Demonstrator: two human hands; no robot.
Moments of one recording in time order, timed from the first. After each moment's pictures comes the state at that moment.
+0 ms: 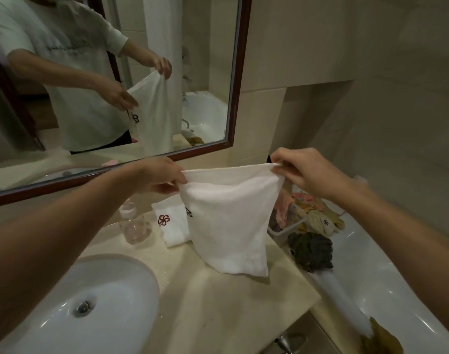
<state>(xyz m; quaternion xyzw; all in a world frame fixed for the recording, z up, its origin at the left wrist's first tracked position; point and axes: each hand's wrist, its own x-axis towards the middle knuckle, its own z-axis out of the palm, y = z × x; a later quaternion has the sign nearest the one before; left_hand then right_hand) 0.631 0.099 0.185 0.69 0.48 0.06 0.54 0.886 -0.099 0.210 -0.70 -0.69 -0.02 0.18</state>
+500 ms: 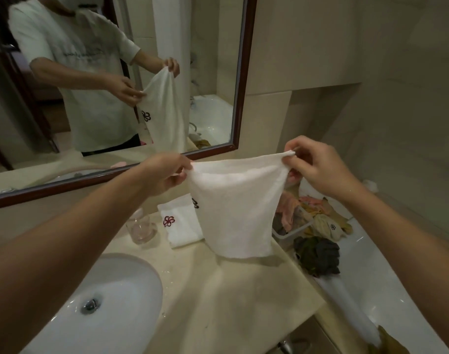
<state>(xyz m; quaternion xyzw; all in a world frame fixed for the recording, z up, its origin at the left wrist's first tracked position) 0.642 0.077 0.196 0.57 0.50 0.23 0.61 0.889 -0.104 0.212 -0.69 -0.59 0.09 0.41</state>
